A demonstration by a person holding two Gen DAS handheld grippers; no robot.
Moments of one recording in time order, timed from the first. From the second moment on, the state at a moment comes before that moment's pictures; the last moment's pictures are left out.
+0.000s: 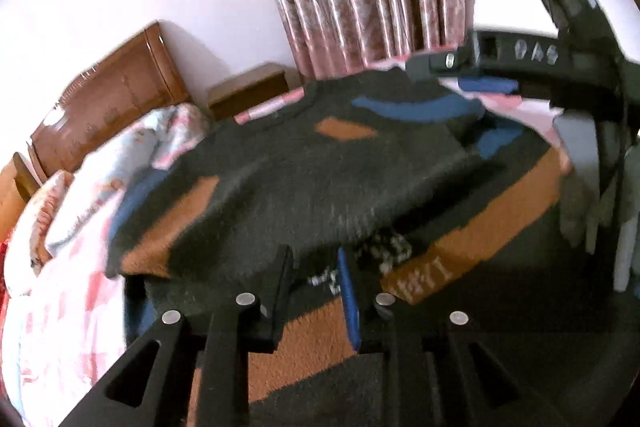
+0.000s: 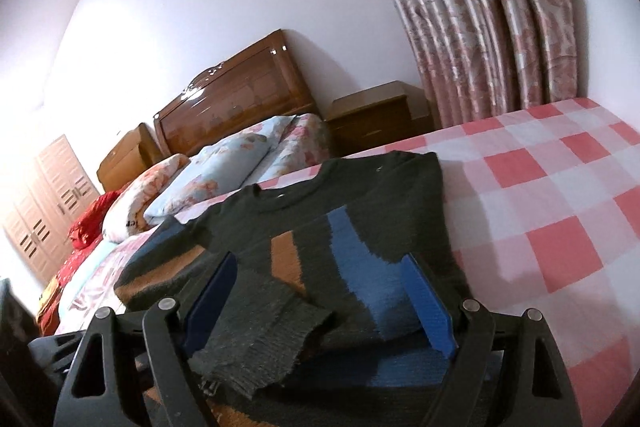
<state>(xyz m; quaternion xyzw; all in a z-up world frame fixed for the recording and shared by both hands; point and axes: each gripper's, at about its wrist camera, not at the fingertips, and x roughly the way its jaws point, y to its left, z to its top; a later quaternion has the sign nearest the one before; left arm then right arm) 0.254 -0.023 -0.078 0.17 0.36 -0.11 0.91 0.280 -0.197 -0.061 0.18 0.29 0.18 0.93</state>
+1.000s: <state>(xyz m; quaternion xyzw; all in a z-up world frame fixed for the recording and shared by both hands) 0.279 0.007 -0.090 0.04 0.43 -0.26 0.86 0.248 -0.133 -0.073 0.15 0.42 0.21 0.87</state>
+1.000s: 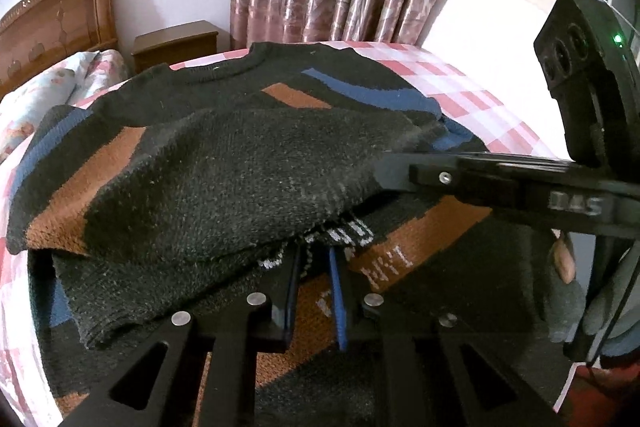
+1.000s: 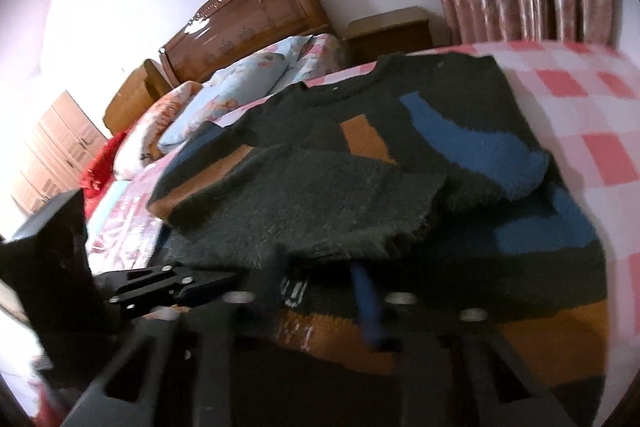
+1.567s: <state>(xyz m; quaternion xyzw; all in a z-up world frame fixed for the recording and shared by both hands) 0.277 0.160 -0.081 -0.15 0.37 0.08 0.91 0.254 -0.146 -0.079 0.18 0.40 0.18 0.88</state>
